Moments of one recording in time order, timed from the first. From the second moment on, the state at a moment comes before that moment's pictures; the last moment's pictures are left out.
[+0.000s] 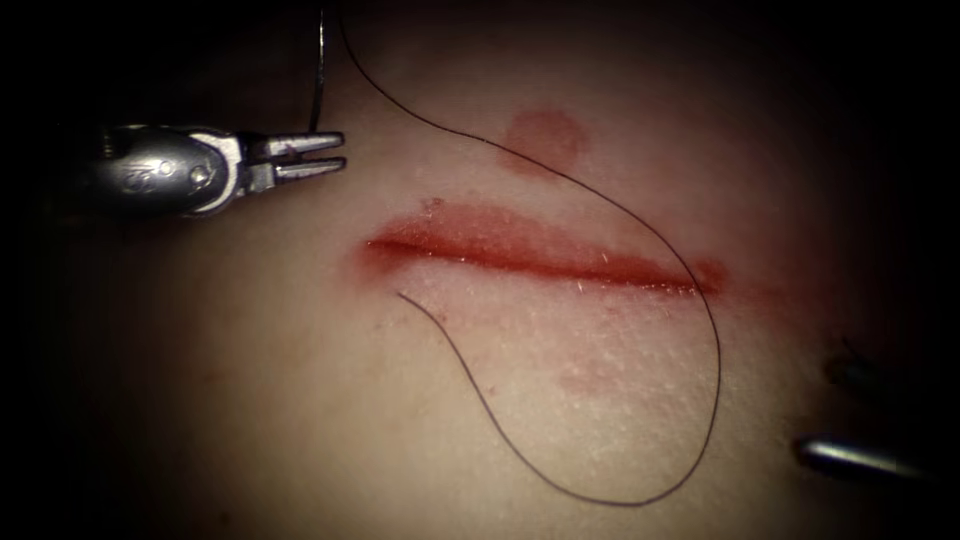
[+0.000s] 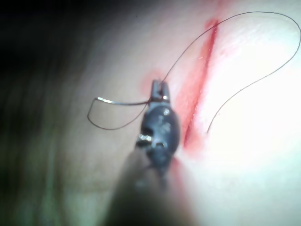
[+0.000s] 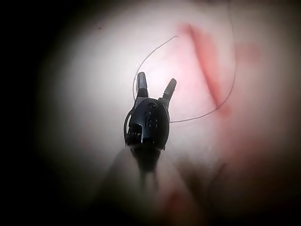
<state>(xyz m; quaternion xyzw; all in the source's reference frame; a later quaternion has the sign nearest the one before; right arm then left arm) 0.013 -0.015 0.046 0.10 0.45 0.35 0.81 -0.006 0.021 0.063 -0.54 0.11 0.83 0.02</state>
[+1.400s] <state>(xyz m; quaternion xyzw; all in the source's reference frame) 0.036 -0.012 0.074 0.05 0.23 0.23 0.94 -0.007 0.021 0.063 -0.54 0.11 0.83 0.01</state>
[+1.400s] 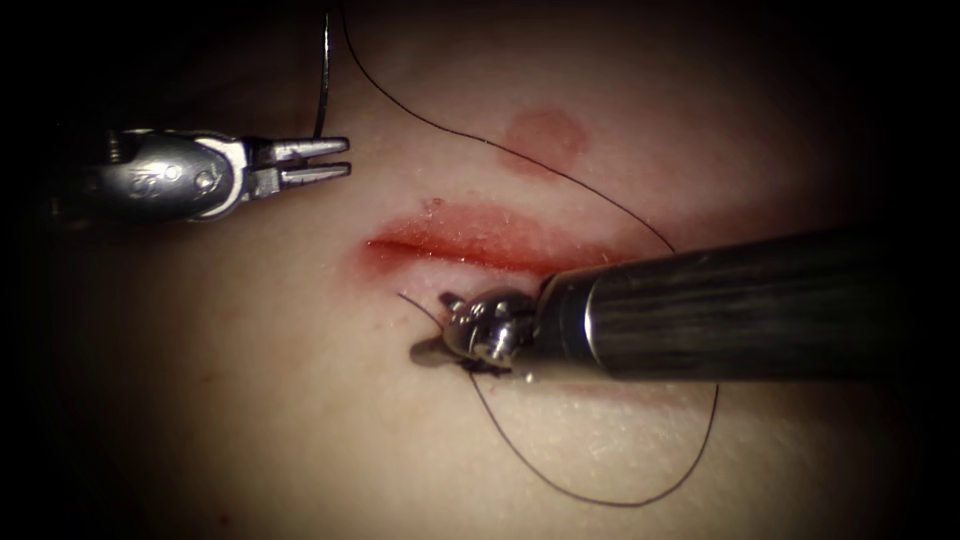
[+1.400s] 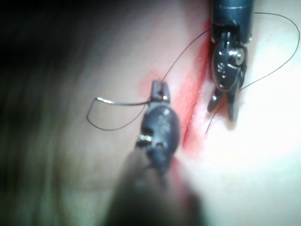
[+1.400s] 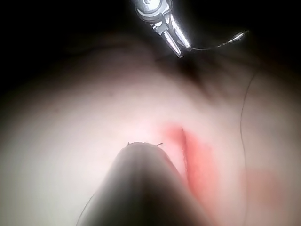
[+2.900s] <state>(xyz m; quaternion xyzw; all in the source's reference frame) -0.009 -0.001 0.053 -0.11 0.11 0.43 0.89 -0.013 0.018 0.062 -0.57 0.07 0.81 0.00</state>
